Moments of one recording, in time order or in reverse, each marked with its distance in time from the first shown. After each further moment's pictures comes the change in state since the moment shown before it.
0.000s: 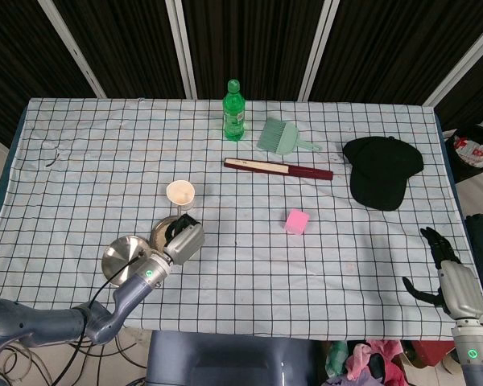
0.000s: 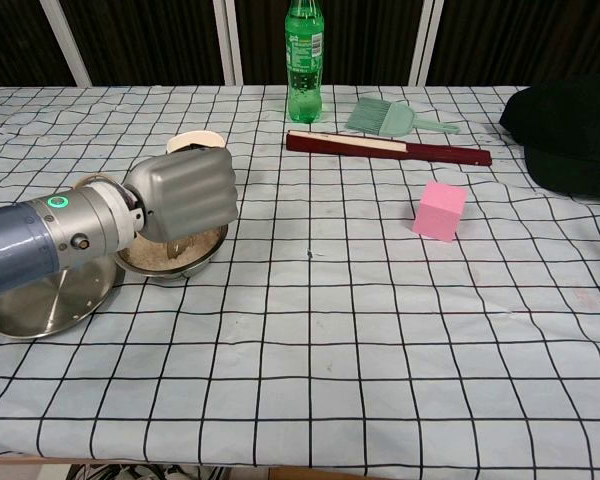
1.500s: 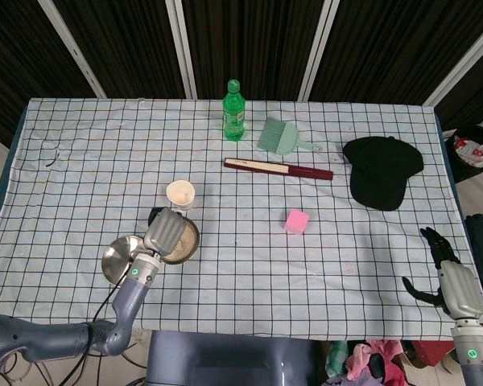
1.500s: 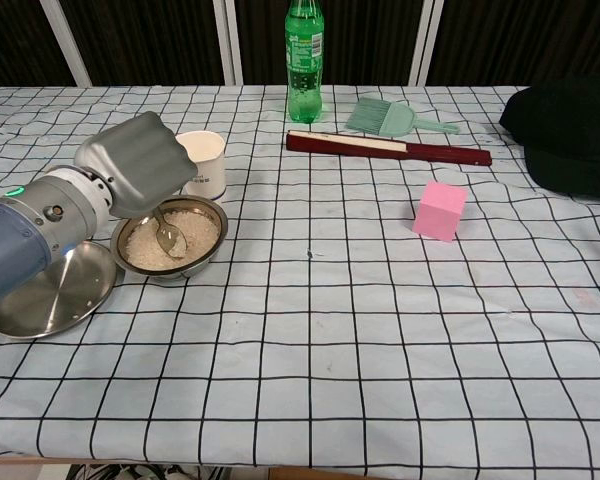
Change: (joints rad) left arm 0.119 -0.056 -0.141 -0.069 -0.212 0.179 -0.191; right arm 0.000 -0.001 0.001 -0.003 0.003 -0.001 0.001
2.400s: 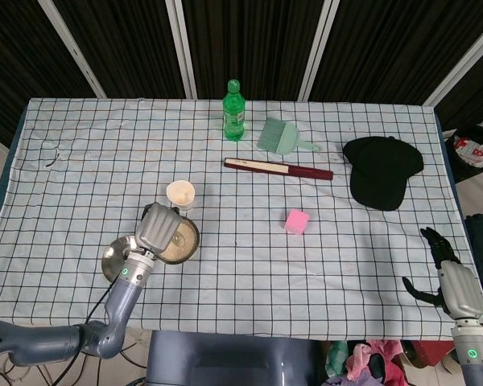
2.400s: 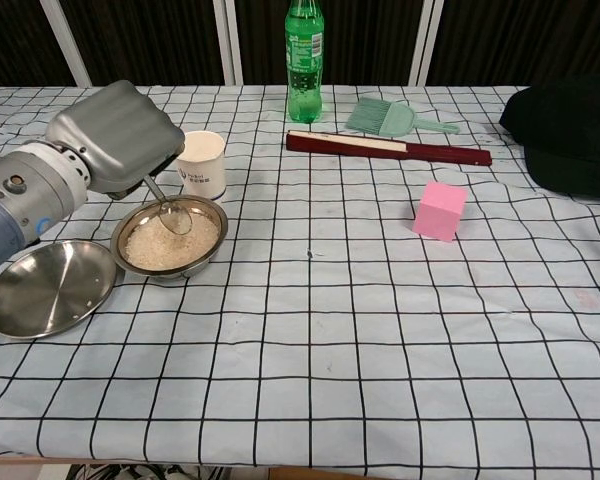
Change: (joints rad) left arm 0.041 0.061 -0.030 -0.085 0.067 0.057 -0.163; right arm -0.001 0.001 0.000 -0.003 0.003 -0.002 0.000
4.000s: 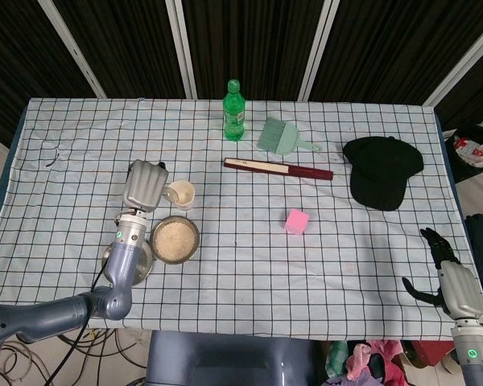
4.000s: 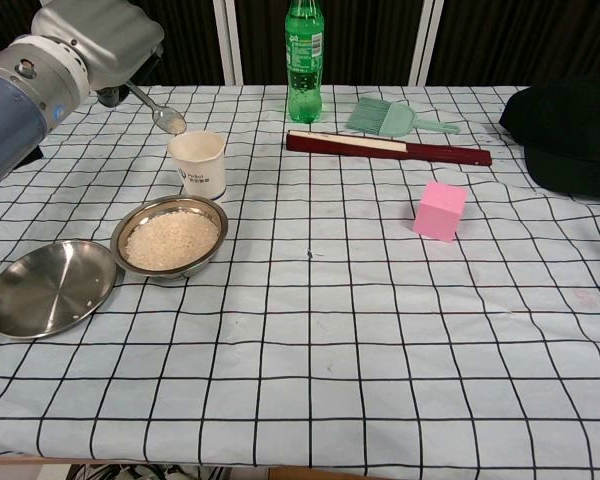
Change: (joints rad) left arm -0.110 0.011 -0.183 0.166 -0.112 -0.032 -0.060; right arm 0.001 0.003 0.001 -0.004 0.008 -0.008 0.005
